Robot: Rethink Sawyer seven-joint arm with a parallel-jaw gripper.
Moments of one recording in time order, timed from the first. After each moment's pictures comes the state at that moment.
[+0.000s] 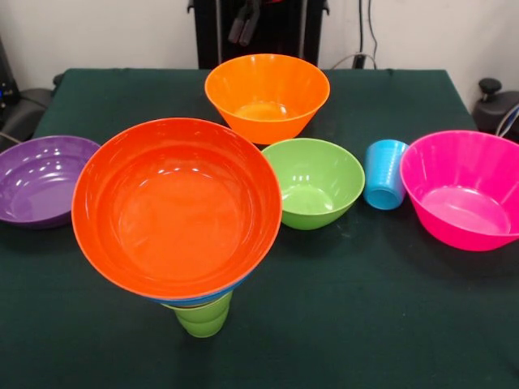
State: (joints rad) arm 0.01 -0.58 -0.41 2.37 0.00 -0.75 2.94
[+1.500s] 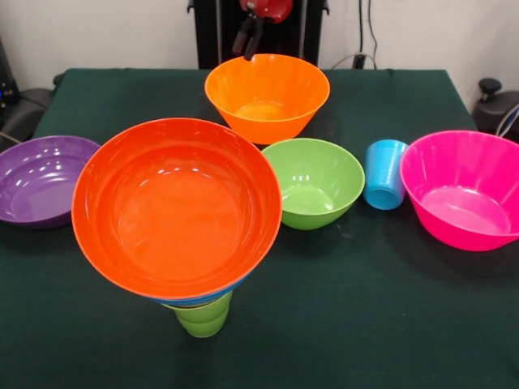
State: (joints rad) arm 0.03 -0.40 -0.41 2.37 0.01 -0.81 2.94
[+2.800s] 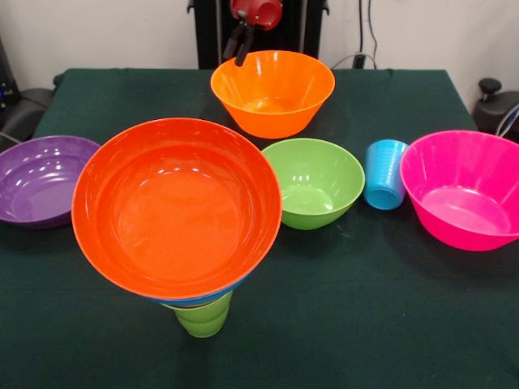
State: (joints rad) arm -0.02 -0.28 -0.41 2.38 0.01 -0.99 2.94
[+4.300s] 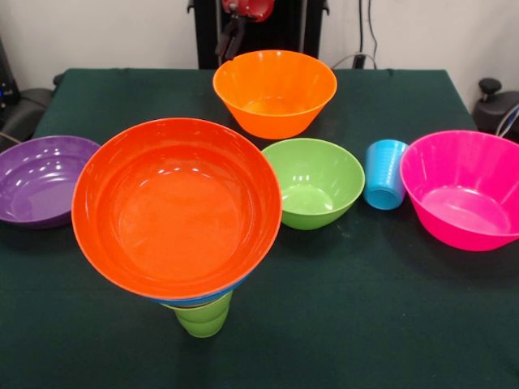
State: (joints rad) arm -0.08 -0.34 -0.41 2.38 -0.03 -0.99 2.94
